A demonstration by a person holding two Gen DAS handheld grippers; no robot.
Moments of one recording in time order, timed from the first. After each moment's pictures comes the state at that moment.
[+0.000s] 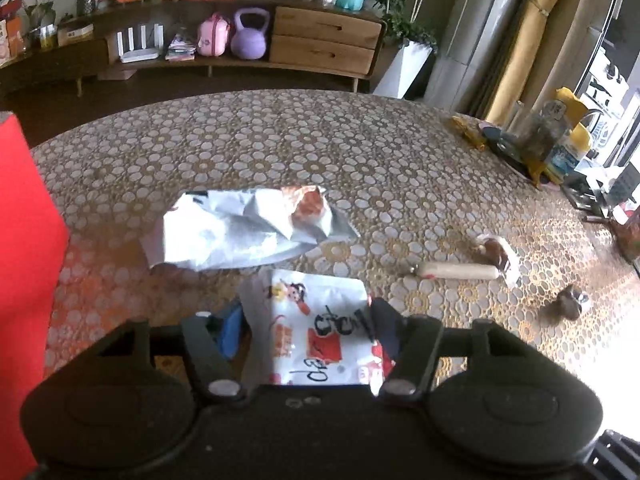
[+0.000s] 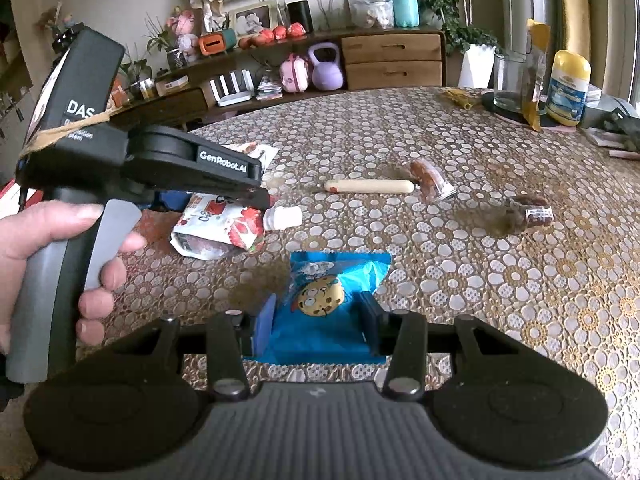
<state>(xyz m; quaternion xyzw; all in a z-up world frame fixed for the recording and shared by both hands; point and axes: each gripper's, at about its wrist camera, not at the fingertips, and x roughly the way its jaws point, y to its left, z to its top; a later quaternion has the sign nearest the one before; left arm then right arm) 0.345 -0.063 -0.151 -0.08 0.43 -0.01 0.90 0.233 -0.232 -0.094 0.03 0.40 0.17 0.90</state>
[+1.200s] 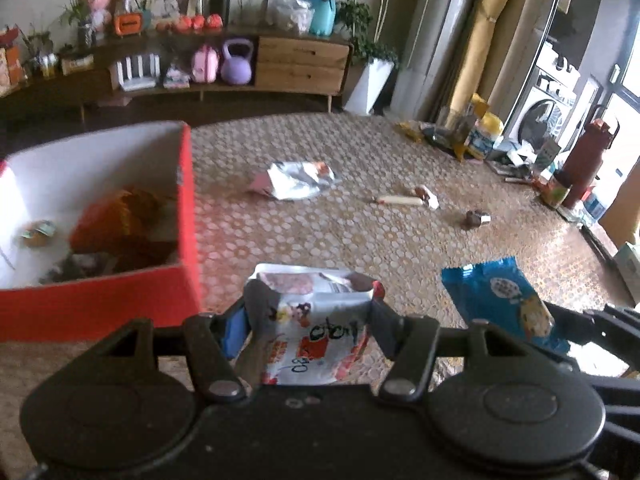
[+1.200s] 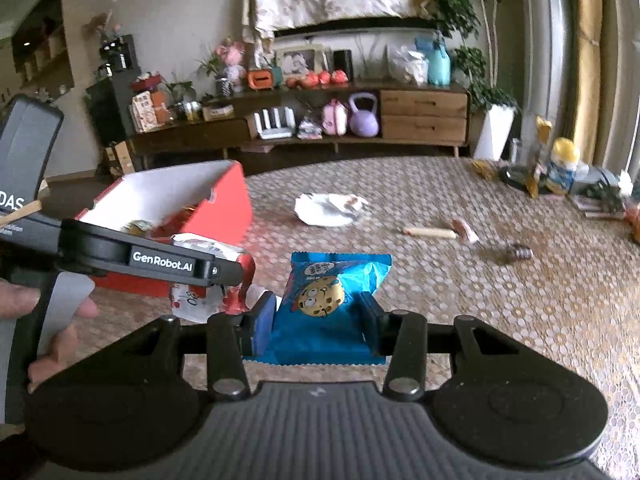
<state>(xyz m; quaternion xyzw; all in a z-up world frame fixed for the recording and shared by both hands) 0.141 -0.003 -0.042 -0.06 0.40 -0.05 0.91 0.079 -0.181 0.031 0.00 0.33 0.20 0.92</state>
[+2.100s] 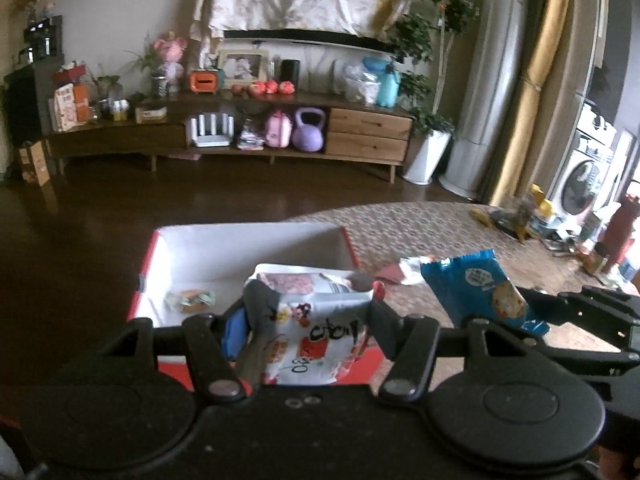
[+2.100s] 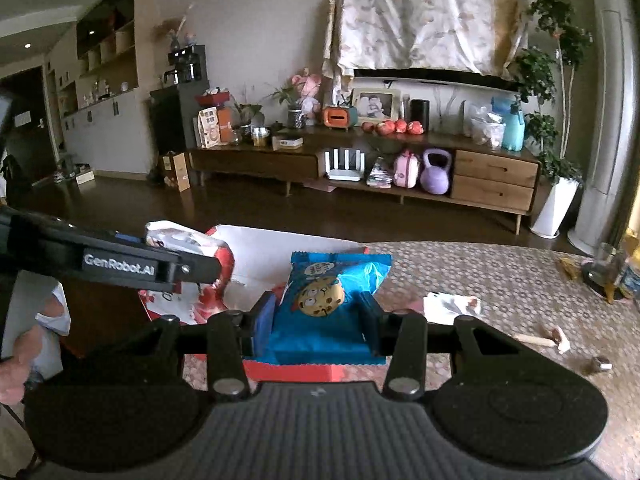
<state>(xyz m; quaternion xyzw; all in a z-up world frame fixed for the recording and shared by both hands) 0.104 0.138 0.043 -0.05 0.32 0.03 0.94 0.093 -0.026 0.097 -0.04 0.27 0.28 0.92</state>
